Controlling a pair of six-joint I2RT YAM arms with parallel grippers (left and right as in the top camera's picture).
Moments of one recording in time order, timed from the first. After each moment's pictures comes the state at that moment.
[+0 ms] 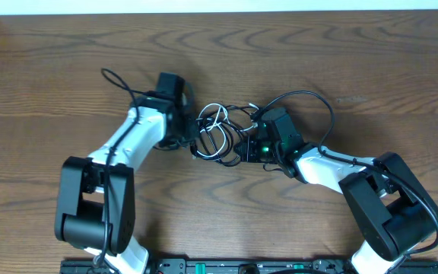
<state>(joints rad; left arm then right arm) -0.23 1.79 1.12 -0.71 0.18 -0.43 0.55 1.83 0.78 0.20 -0.46 0.70</state>
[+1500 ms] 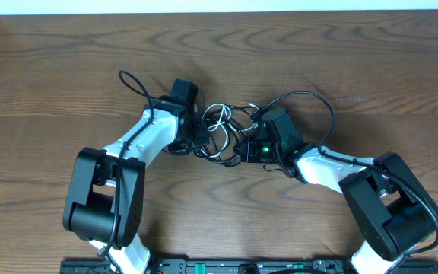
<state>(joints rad) -0.29 1.84 1.10 -0.68 0.19 -0.47 0.55 1.83 0.78 0.19 -0.45 0.70</state>
